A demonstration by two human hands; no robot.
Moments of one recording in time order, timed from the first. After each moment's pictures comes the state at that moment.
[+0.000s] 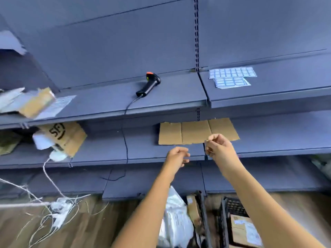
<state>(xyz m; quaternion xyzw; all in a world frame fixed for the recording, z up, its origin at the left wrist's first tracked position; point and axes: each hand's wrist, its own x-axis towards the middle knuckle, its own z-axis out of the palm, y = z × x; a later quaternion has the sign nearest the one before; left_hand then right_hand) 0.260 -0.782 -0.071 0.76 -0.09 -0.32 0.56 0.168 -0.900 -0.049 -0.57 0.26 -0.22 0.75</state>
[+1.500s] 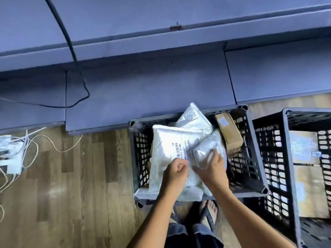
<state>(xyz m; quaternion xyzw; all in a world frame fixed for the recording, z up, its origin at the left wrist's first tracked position) 0.368 -0.606 -0.572 0.77 0.02 -0.50 0.39 0.288 -0.701 -0.605 -0.74 0.53 0.19 0.37</state>
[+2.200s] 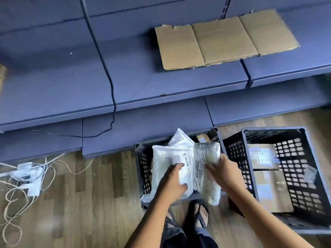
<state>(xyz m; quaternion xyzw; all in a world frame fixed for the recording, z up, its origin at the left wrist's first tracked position) 0.364 -0.602 -0.421 0.81 -0.26 -0.47 0.24 0.266 -0.748 -0.388 -0.76 0.55 0.13 0.32</state>
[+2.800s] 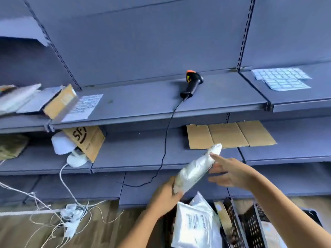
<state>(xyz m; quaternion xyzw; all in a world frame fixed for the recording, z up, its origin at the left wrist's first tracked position) 0.394 -0.545 -0.129 0.86 -0.31 -0.25 0.33 0.292 -0.761 -0.047 -0.60 0.38 0.08 0.70</state>
